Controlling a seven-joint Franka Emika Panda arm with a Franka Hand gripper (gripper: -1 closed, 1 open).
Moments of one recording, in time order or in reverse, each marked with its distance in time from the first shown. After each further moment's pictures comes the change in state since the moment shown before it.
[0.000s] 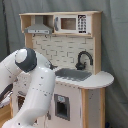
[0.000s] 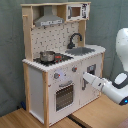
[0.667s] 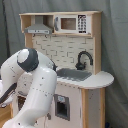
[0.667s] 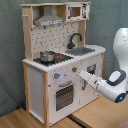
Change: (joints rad) arm -0.057 0.002 -0.021 0.021 -0.067 0.133 0.127
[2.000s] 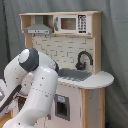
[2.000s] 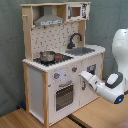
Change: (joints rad) arm -0.034 0.000 -0.052 -0.053 -0.049 0.075 0.323
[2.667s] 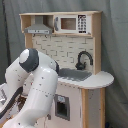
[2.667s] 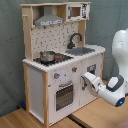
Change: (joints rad) arm 0.001 0.000 -0.043 -0.056 0.000 -0.013 0.238
